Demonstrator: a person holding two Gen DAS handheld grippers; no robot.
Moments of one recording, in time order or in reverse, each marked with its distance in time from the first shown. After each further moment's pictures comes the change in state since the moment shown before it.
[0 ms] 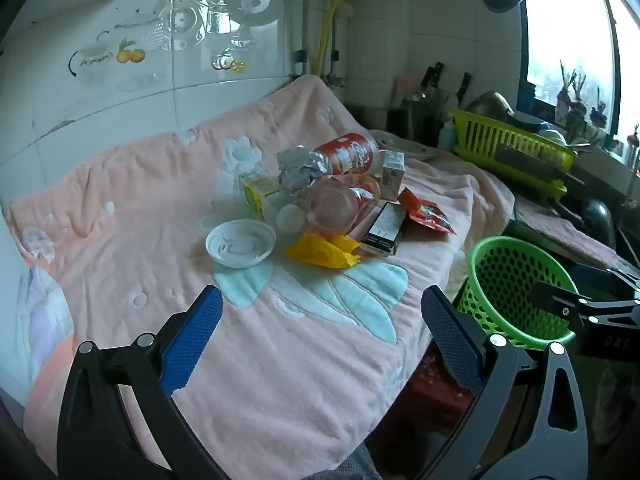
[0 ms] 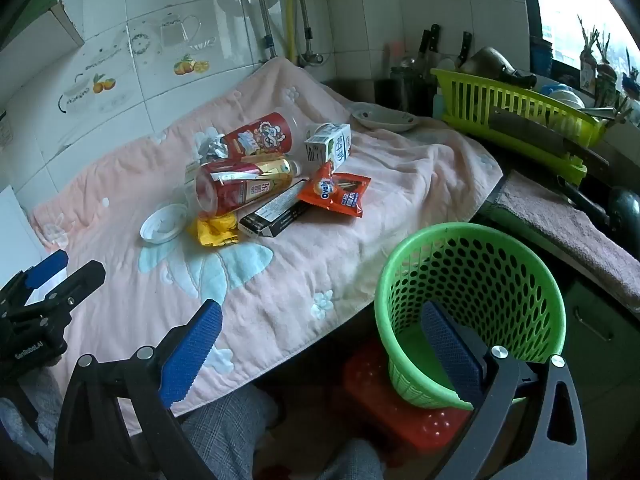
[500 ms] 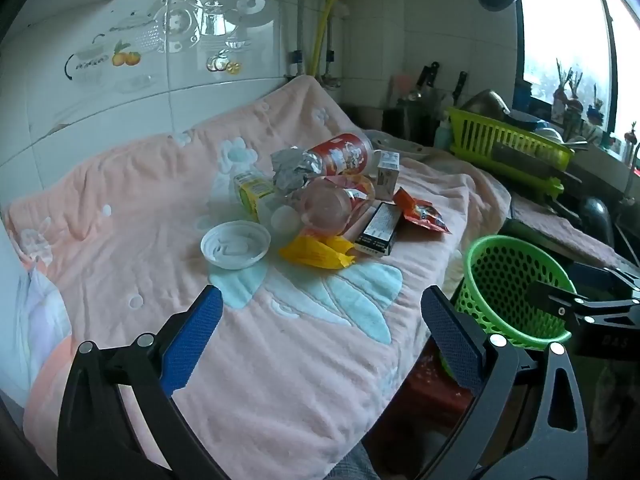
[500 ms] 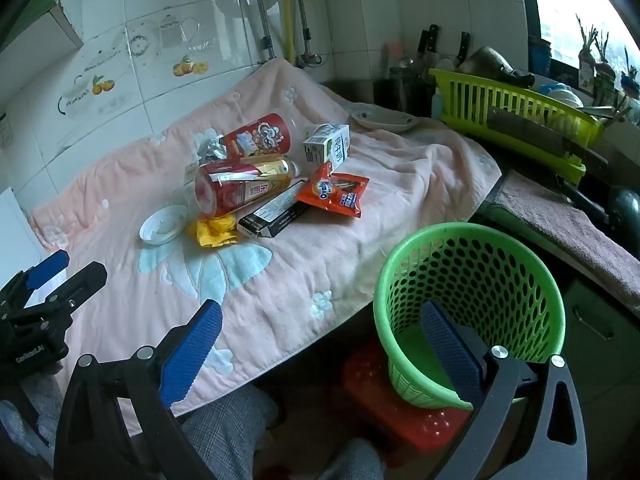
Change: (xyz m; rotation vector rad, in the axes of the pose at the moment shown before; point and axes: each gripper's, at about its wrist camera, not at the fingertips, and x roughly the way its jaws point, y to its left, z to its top) left arm -0.001 -0.010 -0.001 0.020 0.000 -0.007; right arm -0.002 -0.003 0.000 0.004 0.003 0.002
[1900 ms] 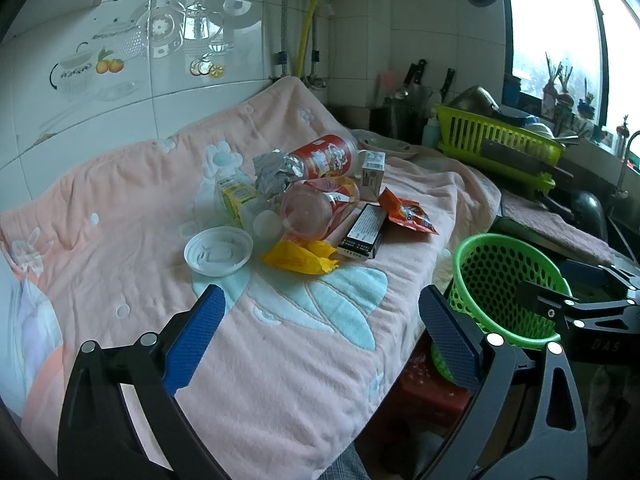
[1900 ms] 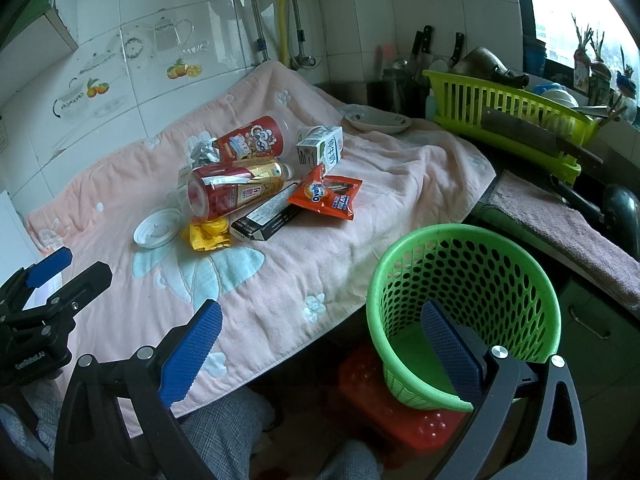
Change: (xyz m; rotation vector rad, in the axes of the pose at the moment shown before) left arm 0.008 -0.011 0.005 0.022 0.000 -0.030; right arm -0.001 -0.004 0.001 0.000 -0.009 -0.014
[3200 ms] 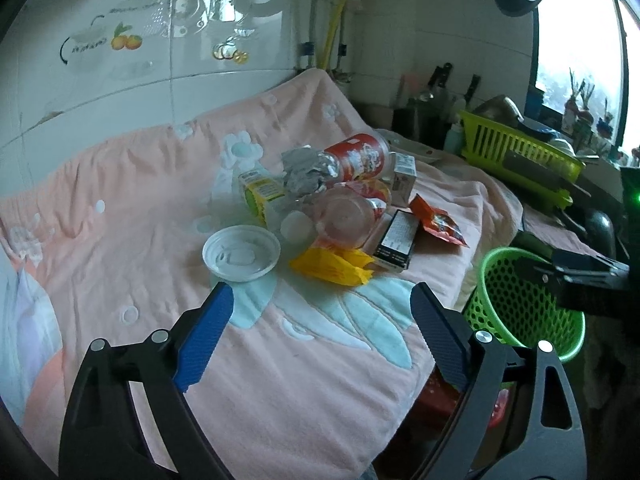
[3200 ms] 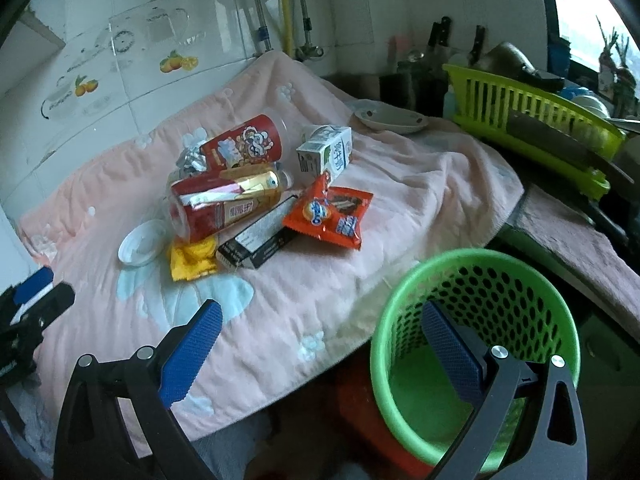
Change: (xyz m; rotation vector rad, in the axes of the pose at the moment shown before) left arm 0.024 0.039 0.012 -0.070 0.023 0.020; right arm 0.067 -0.010 0.048 -0.012 0.046 0.054
